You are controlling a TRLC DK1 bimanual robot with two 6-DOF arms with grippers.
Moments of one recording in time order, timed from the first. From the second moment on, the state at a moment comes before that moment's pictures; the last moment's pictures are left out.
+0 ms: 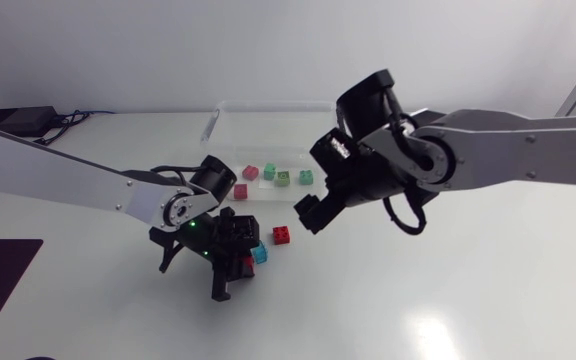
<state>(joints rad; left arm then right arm) -0.50 1.88 0.95 -0.35 0.33 0.96 0.59 1.62 1.06 -0.34 -0.04 -0.18</state>
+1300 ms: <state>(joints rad) -0.29 2.10 1.70 -0.15 0.27 0.68 0.67 2.18 1.51 -0.60 0.01 0.03</state>
